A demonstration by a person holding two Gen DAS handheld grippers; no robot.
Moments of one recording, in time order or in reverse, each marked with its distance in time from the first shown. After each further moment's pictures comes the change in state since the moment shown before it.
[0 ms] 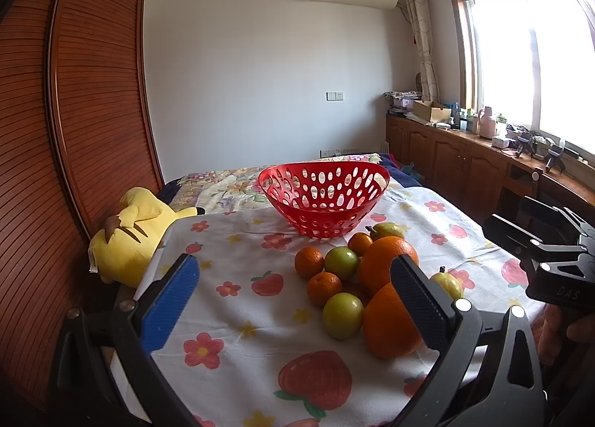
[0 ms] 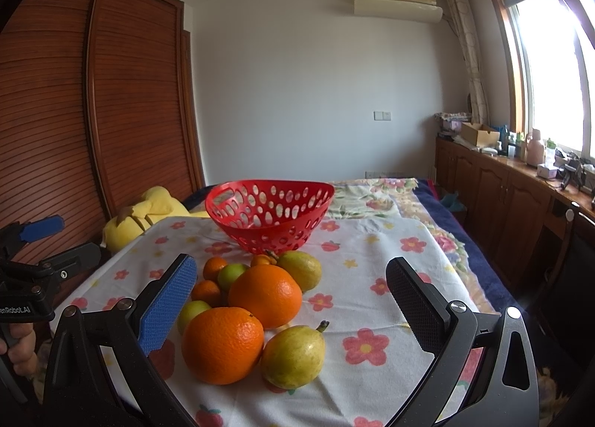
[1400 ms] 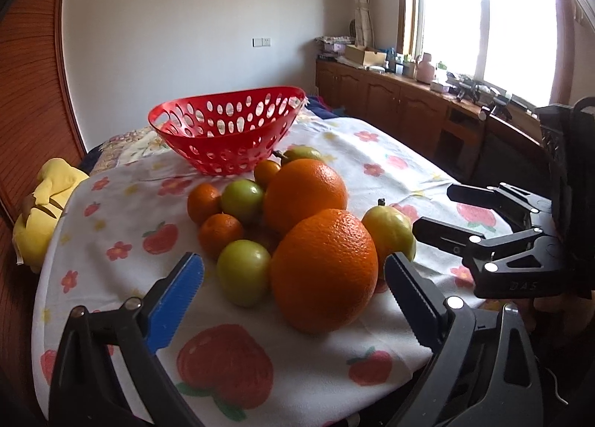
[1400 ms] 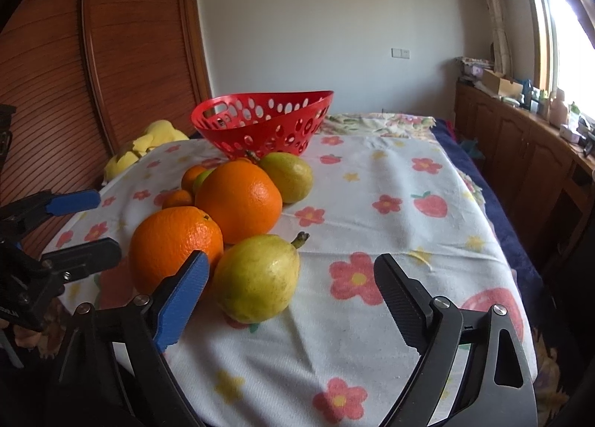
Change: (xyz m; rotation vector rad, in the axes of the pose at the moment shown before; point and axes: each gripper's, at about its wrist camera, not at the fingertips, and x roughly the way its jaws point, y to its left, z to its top) left arm 0.068 -0.053 -0.042 0.092 0.220 -0.289; right arm 0.044 -0.035 -0.055 -0.014 0.264 0.080
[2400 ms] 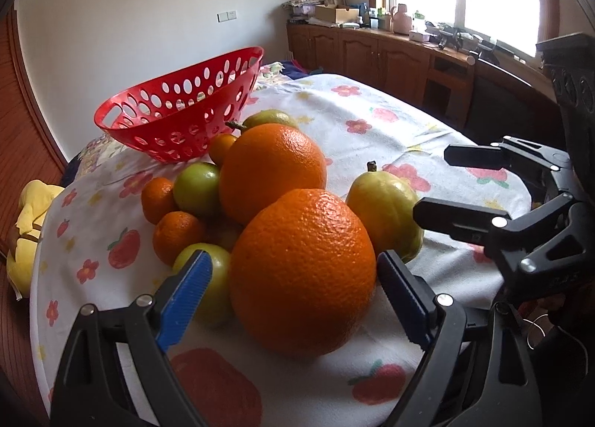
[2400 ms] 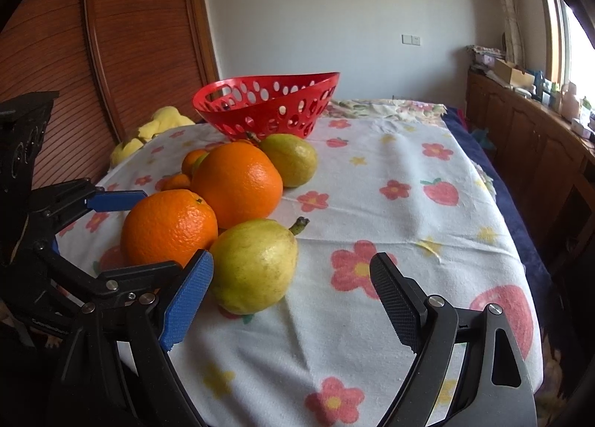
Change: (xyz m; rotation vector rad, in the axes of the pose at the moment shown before) left arm 0.052 -0.019 0.003 0.154 0.146 -0.027; right arm 0.015 -0.007 -0.002 -0.004 0.059 0.042
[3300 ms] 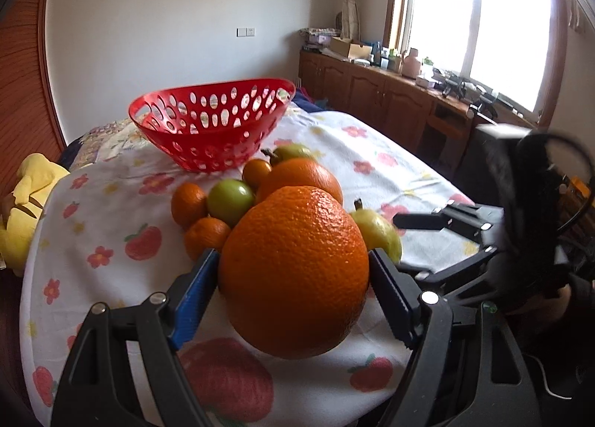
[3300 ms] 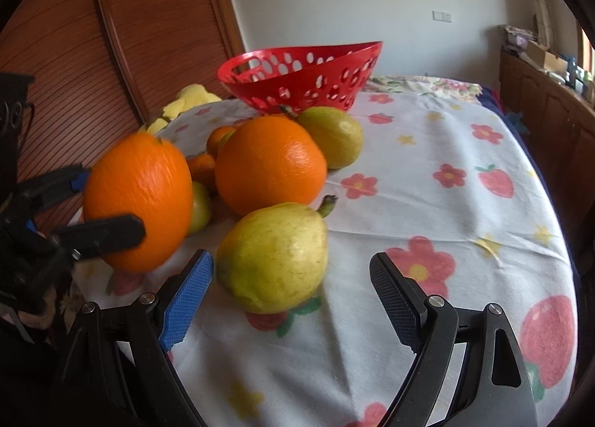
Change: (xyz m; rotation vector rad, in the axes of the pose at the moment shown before) left arm -0.044 0.038 -0.004 -0.150 -0.126 -0.071; right arm 0.037 0.013 0.005 -0.017 0.103 0.139
